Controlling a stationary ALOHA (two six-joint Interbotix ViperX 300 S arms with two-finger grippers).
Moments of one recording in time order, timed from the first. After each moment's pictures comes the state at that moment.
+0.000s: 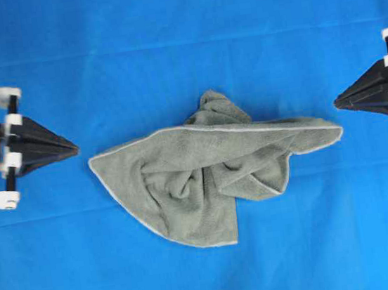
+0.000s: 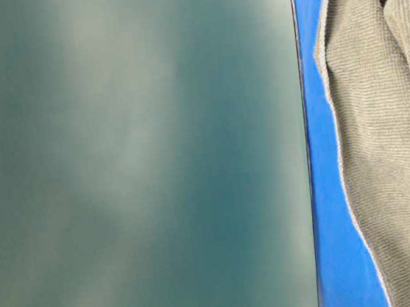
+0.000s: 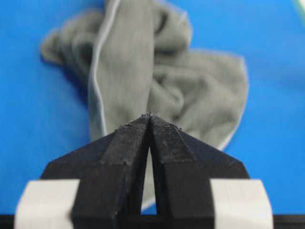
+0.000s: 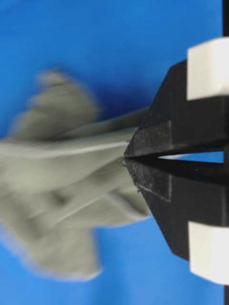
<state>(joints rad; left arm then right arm) -0.06 -0.74 1.14 -0.04 0.02 -0.13 -0.02 -0.92 1.06 0.01 0.50 0.26</state>
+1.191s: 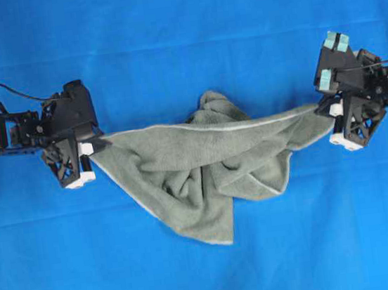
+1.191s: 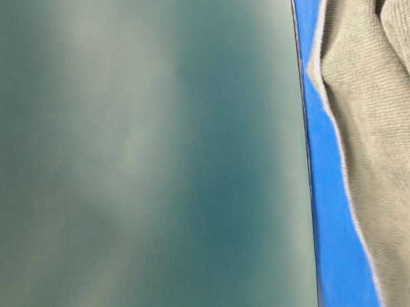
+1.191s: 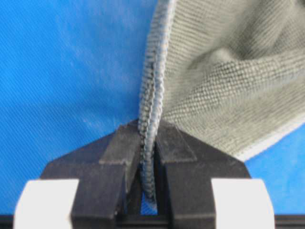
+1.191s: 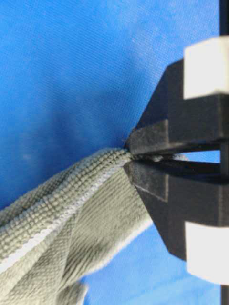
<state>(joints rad) 0.09 -0.11 1.07 -0.04 -0.10 -0.08 -0.10 -0.43 1.12 -0.17 0.35 0.45</state>
